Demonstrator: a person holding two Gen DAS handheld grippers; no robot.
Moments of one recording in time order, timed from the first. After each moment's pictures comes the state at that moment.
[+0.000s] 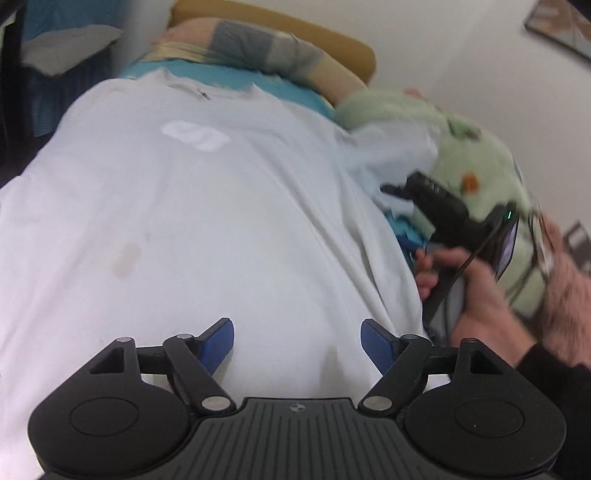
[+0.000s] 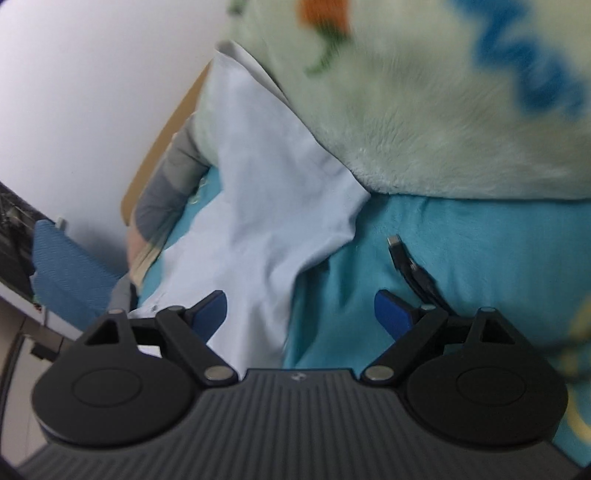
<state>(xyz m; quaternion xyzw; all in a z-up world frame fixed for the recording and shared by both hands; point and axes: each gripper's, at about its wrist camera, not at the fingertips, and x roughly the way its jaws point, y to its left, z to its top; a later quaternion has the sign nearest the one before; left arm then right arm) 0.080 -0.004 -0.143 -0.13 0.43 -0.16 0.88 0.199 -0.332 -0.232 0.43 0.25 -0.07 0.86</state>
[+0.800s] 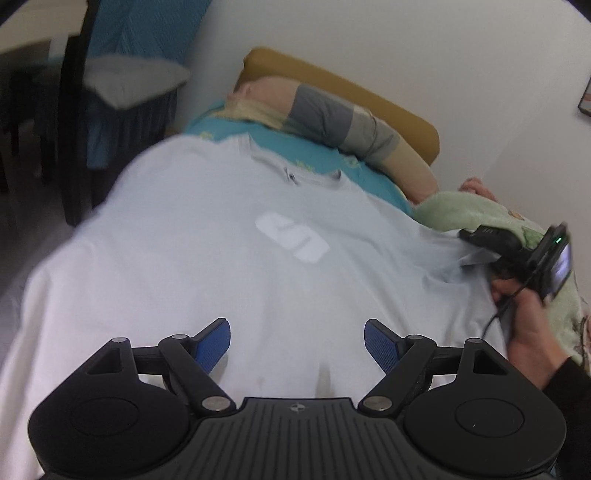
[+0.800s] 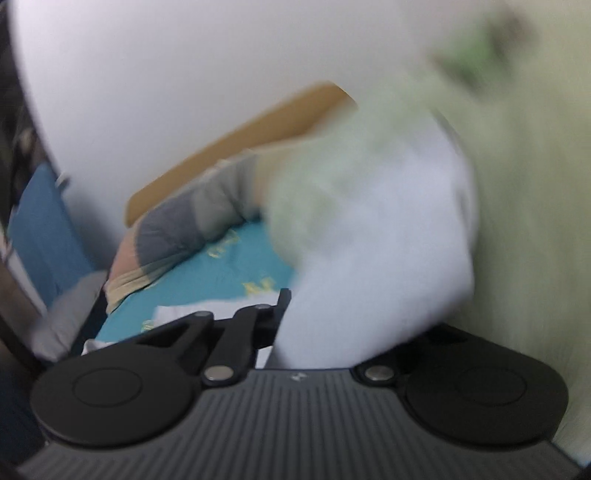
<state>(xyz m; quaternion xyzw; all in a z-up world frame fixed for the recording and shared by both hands) 0.144 0.097 -0.121 -0.16 0.36 -0.07 0.92 0.315 -0.290 -0.146 0.20 0.18 -0.05 0.96</state>
